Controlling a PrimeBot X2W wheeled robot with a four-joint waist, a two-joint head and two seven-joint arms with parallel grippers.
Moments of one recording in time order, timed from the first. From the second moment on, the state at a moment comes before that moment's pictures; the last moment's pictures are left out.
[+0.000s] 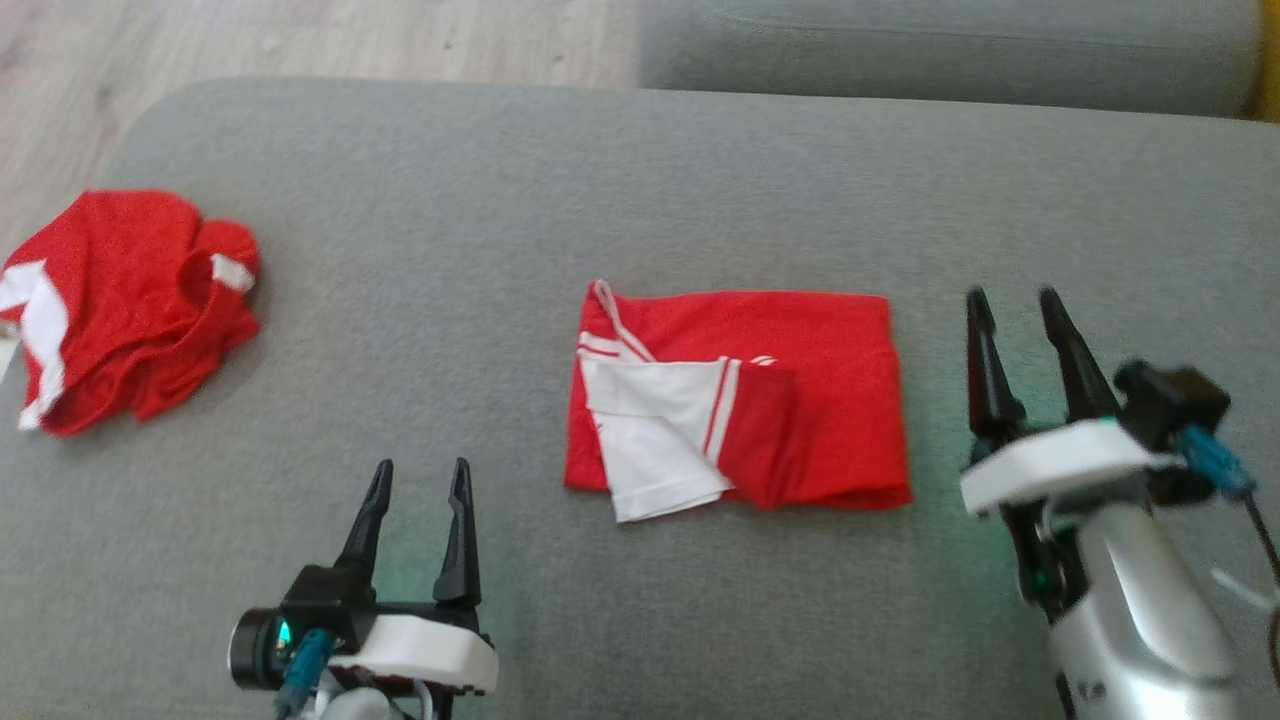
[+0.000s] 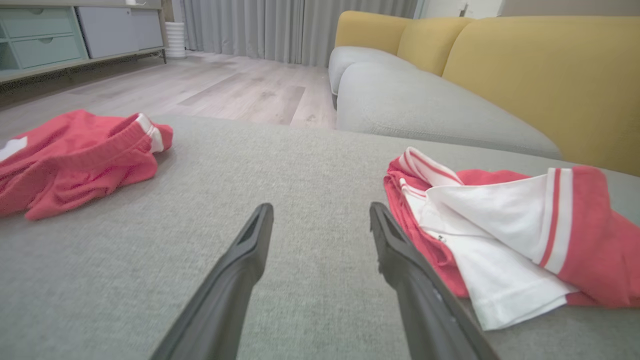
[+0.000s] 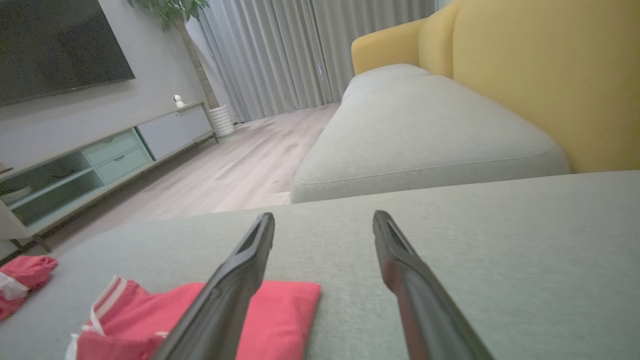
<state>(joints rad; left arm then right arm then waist) -0.08 0.05 -0.25 0.36 -0.25 0.03 -0.25 -0.32 -0.09 0.08 0.52 0.30 0.12 -0.25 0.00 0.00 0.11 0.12</state>
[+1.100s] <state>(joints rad) 0.00 0.05 -0.25 0.33 -0.25 0.03 -0.25 -0.29 -0.05 0.20 0.66 0.29 0.12 -0.25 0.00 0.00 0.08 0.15</state>
